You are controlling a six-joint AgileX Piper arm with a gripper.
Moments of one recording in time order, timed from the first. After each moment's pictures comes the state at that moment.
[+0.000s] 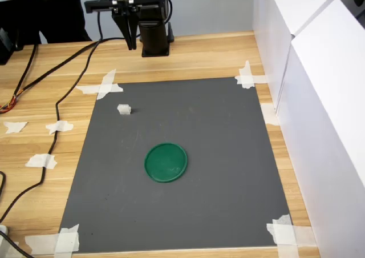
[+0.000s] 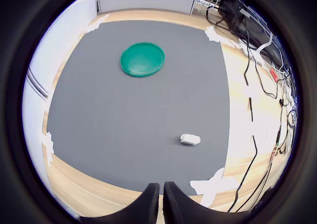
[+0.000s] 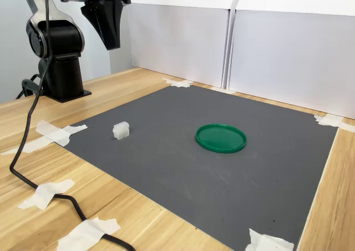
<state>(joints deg) -3.0 55.4 -44.1 0.0 57.6 -15.3</state>
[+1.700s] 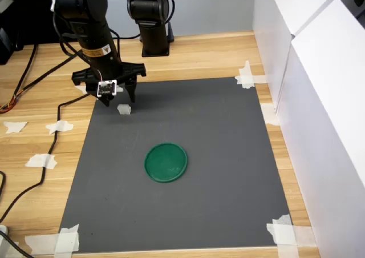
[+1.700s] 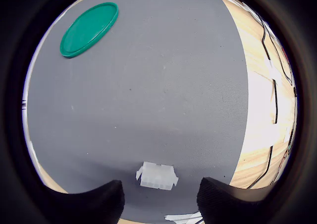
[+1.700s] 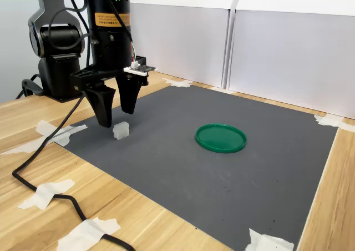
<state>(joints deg) -11.5 89.5 -51.3 -1.7 48.2 -19.9</state>
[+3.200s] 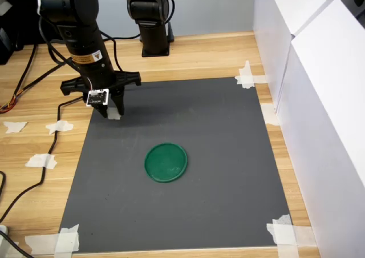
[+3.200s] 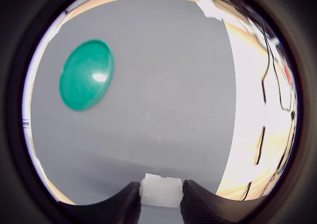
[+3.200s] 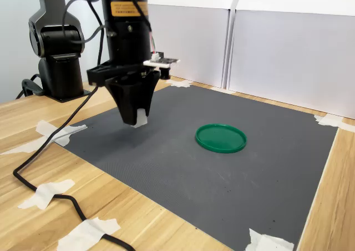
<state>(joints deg) -7.8 92.8 -64.8 0.0 52.1 -20.7</state>
